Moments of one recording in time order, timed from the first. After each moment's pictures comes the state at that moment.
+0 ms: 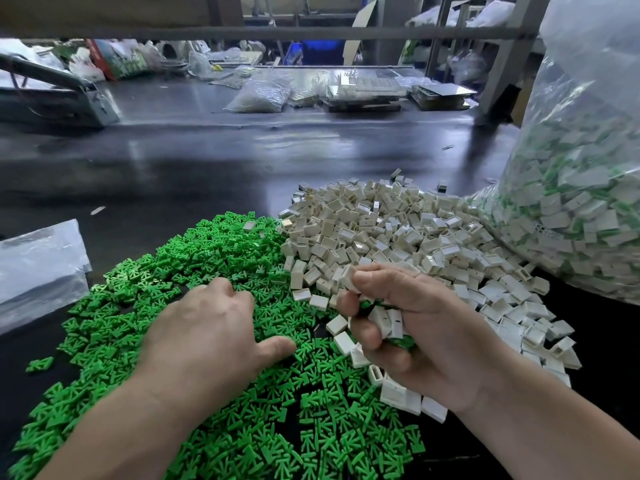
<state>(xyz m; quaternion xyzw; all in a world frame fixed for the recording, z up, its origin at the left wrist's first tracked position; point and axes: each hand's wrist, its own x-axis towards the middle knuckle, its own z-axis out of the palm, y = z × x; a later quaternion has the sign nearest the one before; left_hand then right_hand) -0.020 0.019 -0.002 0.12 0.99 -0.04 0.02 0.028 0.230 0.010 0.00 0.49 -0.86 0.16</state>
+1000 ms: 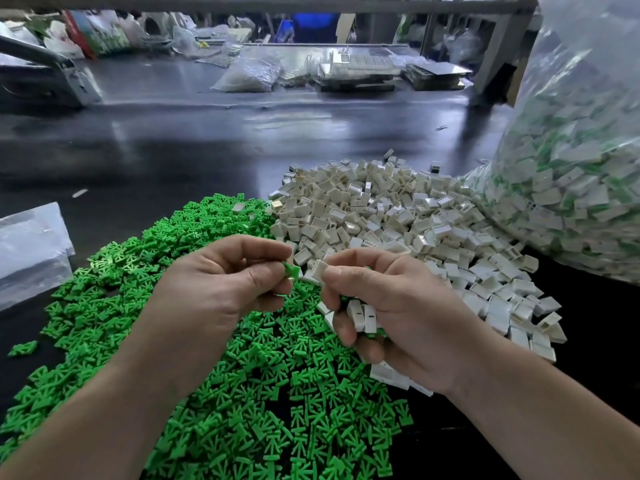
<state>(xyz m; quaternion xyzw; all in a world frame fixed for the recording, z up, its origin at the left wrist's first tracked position) -0.014 0.032 0.008 0.08 0.69 0.72 0.10 0.033 0.221 0.011 0.03 0.60 -0.79 0.13</state>
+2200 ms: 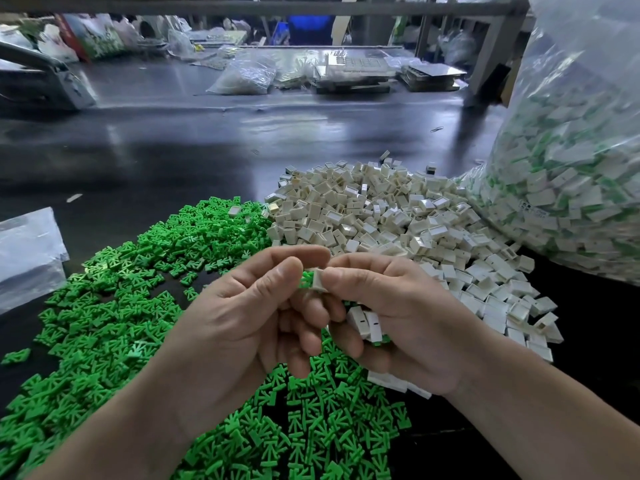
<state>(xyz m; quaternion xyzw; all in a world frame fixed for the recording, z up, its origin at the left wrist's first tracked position) 0.004 0.045 0.011 0.15 0.50 0.80 0.28 0.036 0.224 0.012 -0.04 0.60 -0.79 0.15</state>
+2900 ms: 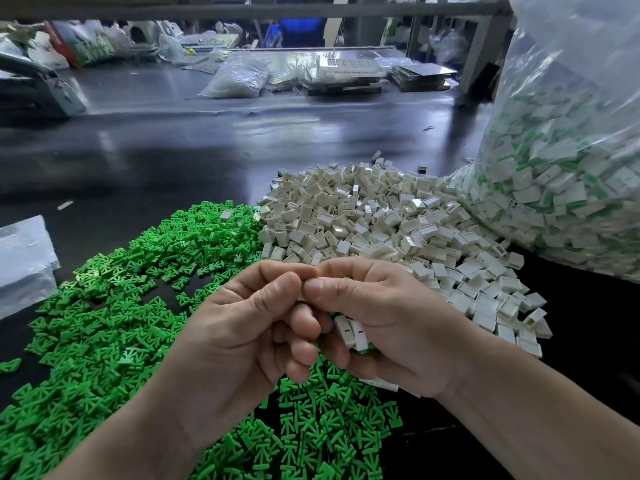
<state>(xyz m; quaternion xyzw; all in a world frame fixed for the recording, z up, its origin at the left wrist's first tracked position) 0.008 0.052 0.003 0.14 0.42 0.84 0.31 0.039 0.222 0.014 -0.04 0.59 -0.79 0.17</state>
